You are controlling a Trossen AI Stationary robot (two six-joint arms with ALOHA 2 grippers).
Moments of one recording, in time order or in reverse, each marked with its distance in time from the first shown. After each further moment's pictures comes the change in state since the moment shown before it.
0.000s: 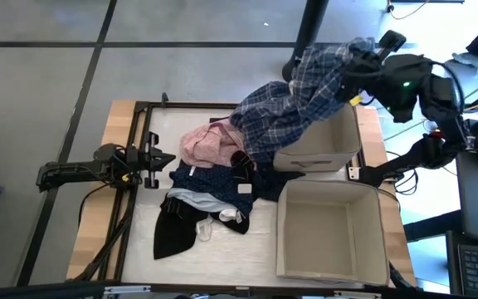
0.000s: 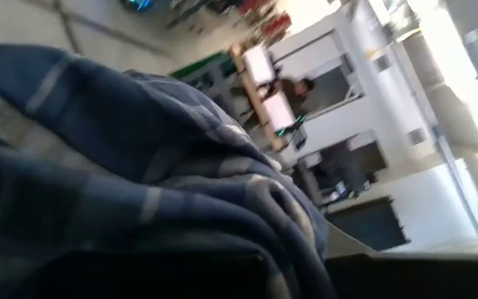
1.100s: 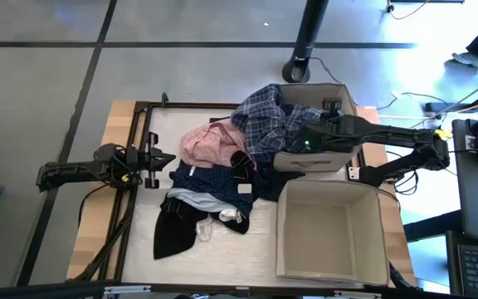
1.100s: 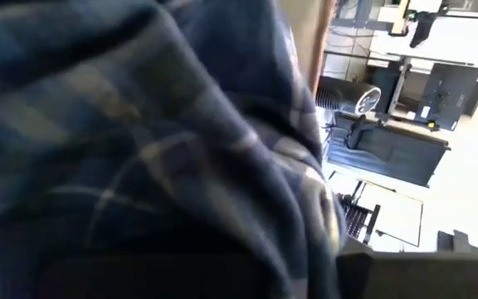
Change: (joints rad) left arm 0.000 0.000 0.000 0.002 0.000 0.031; right arm -0.022 -0.041 -0.922 -0.228 -0.029 0.484
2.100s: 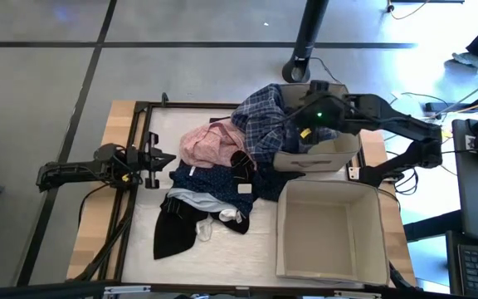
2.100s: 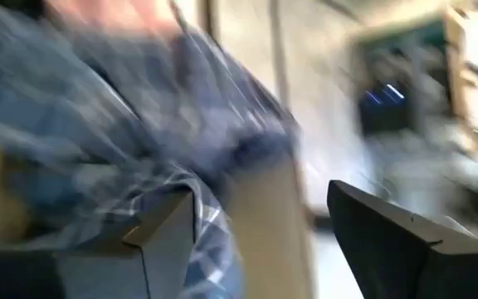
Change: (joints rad) left arm 0.000 0.000 0.000 -0.005 0.000 -0.002; right arm 0.002 0.085 0.468 0.156 -0.380 -0.192
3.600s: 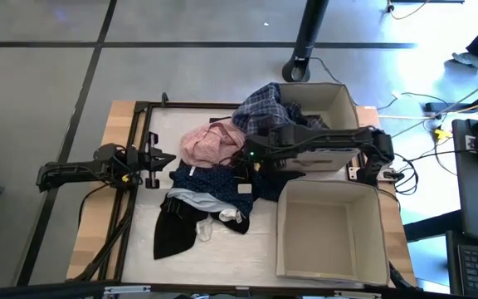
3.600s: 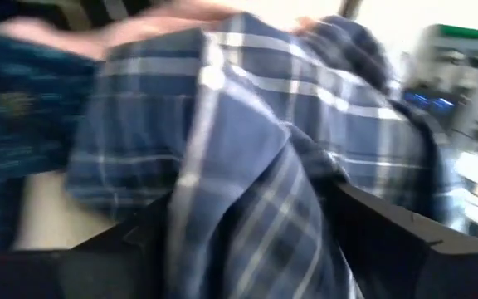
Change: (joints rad) left arm 0.000 0.000 0.000 0.002 0.000 0.016; right arm 0.119 0.461 0.001 0.049 0.035 -0.038
